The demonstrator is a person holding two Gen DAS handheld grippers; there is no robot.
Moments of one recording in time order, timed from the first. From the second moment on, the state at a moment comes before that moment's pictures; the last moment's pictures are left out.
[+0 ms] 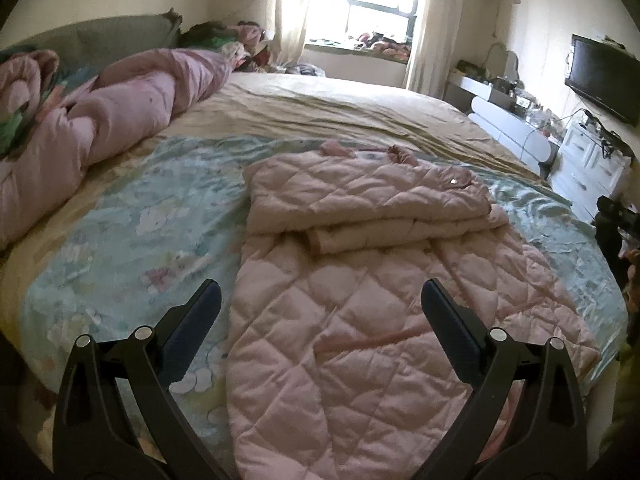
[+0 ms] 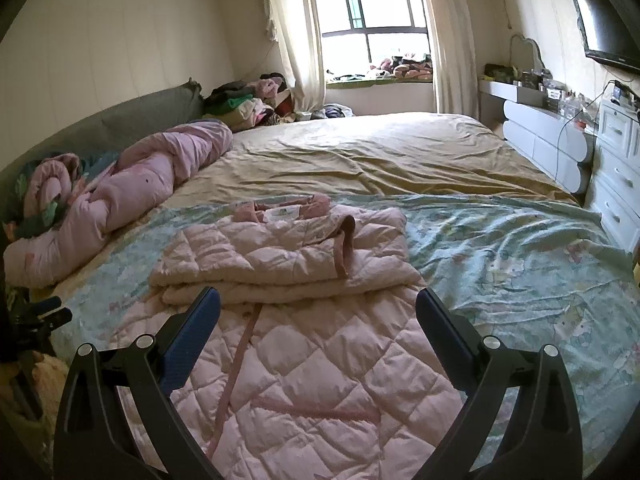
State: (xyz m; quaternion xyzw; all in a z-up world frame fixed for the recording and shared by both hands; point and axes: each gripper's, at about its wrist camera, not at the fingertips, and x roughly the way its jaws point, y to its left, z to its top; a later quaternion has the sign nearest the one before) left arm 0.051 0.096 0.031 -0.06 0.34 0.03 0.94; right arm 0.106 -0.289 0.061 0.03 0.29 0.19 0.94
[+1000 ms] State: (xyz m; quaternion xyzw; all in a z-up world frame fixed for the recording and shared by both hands) left arm 0.010 0.124 -0.037 -0.08 0.47 0.05 0.88; right arm 0.085 -0.307 0.018 0.03 0.34 0.20 0.92
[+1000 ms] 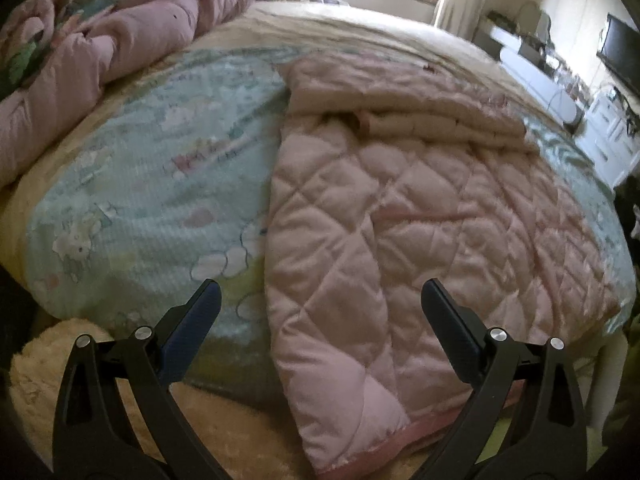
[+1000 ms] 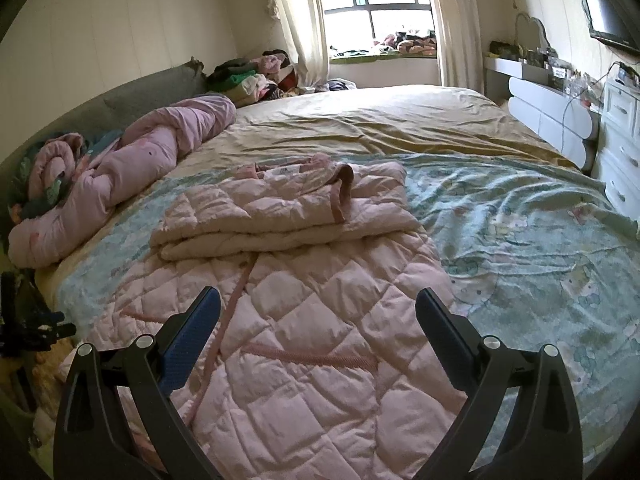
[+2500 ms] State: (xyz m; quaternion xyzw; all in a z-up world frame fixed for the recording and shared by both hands) left arm 0.000 0.109 -0.092 -0.15 0.57 -0.03 0.81; right arm 0.035 -0.406 -0.111 0.12 0.54 0.16 0.82
